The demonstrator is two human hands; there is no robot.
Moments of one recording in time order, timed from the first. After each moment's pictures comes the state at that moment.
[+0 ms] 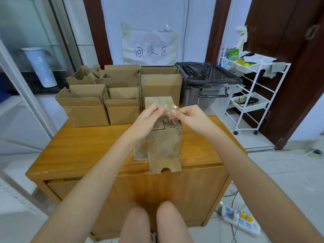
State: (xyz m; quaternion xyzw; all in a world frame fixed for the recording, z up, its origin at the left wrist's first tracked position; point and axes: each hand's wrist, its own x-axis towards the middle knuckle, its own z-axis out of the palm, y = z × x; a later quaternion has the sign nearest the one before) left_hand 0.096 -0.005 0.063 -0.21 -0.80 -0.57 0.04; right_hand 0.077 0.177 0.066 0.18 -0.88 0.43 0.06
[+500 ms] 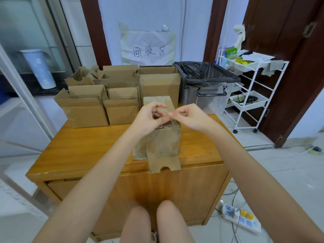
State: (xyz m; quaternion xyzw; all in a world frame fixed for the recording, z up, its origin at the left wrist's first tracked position) left_hand 0.082 0.000 0.061 -0.19 -0.83 -0.51 0.09; right_hand 0.088 0.178 0.078 0.20 -0.88 0.43 0.02
